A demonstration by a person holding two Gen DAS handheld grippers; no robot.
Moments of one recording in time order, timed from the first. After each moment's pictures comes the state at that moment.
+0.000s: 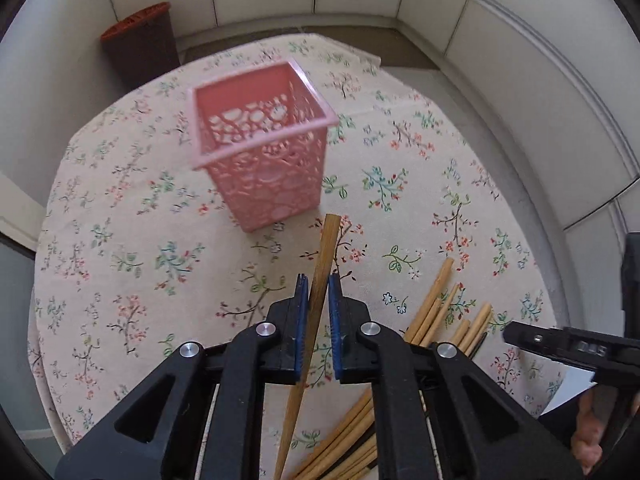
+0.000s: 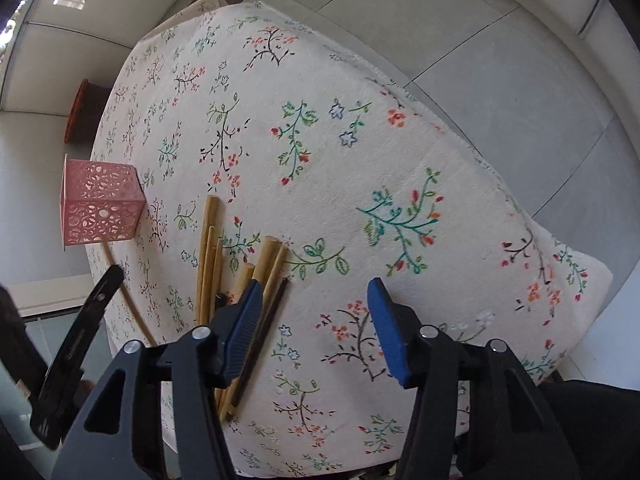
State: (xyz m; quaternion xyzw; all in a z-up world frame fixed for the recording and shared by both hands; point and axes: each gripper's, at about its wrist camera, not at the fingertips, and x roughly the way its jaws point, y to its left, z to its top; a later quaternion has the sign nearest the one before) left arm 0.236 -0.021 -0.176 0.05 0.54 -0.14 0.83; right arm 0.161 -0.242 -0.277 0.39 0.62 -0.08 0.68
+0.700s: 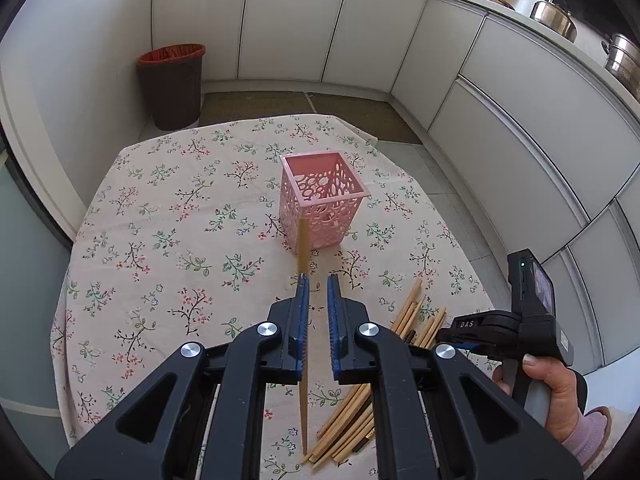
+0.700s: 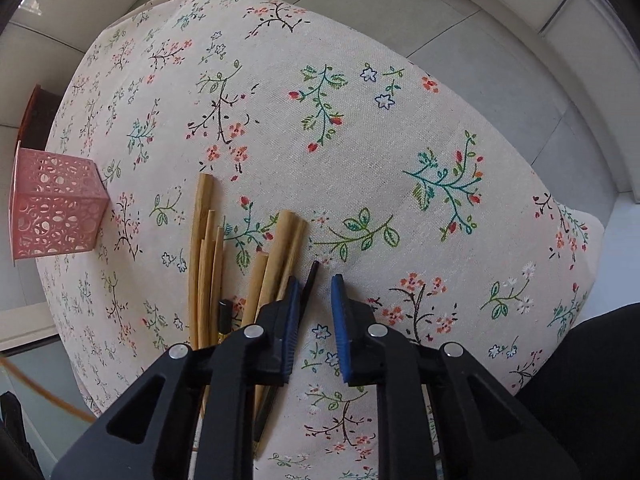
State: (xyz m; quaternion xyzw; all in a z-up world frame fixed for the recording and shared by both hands) left arm 0.176 0.053 -0.110 -0.03 0.45 -0.16 0.88; right arm 0.178 -0.181 -0.278 0.34 0.63 -0.20 0.67
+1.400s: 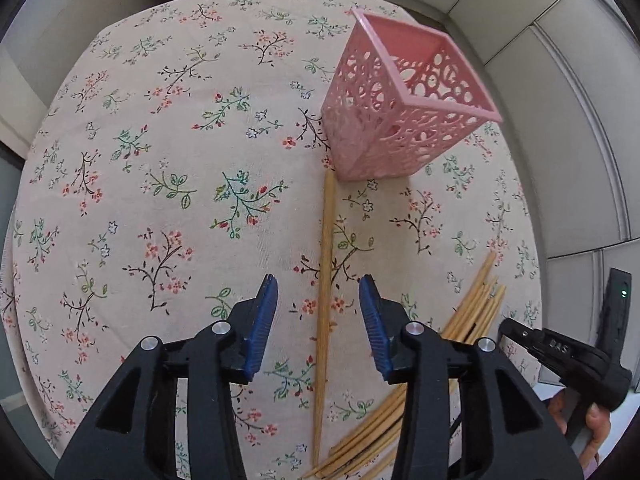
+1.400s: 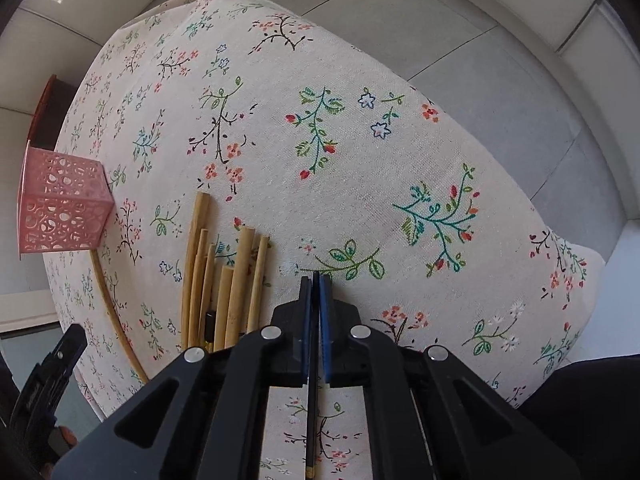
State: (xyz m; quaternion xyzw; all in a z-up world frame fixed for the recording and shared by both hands) left arm 0.262 0.053 -0.229 -0.06 0.63 -0.10 0.77; right arm 0.169 -0.206 -0.279 0.32 0.63 -0.15 0.69
